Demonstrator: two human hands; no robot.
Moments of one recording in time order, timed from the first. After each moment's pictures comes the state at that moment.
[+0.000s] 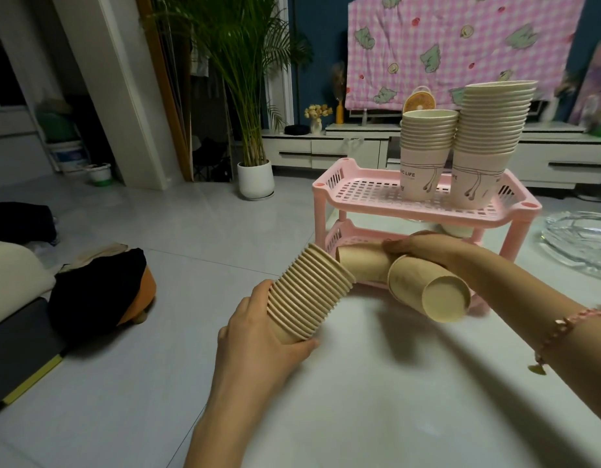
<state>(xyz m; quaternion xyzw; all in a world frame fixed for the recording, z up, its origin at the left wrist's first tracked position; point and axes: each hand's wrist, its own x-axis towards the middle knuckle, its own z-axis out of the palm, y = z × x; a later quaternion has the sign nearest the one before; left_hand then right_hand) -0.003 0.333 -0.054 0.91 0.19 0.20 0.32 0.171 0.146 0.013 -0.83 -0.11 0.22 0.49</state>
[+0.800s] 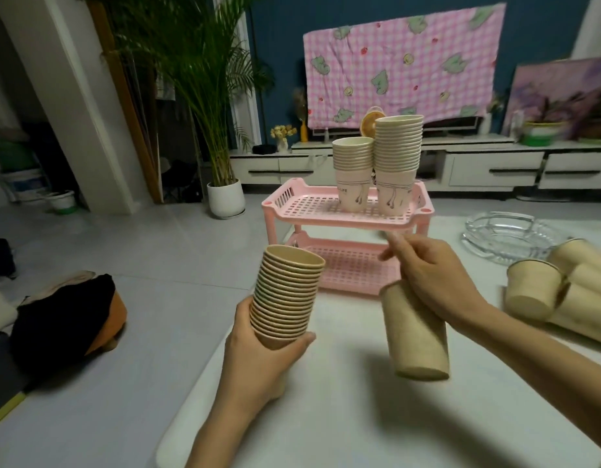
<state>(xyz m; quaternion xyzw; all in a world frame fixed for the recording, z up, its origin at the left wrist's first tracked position) -0.018 0.273 -0.050 0.81 0.10 0.26 0.51 0.079 0.070 0.020 -0.82 -0.24 -0.15 0.51</state>
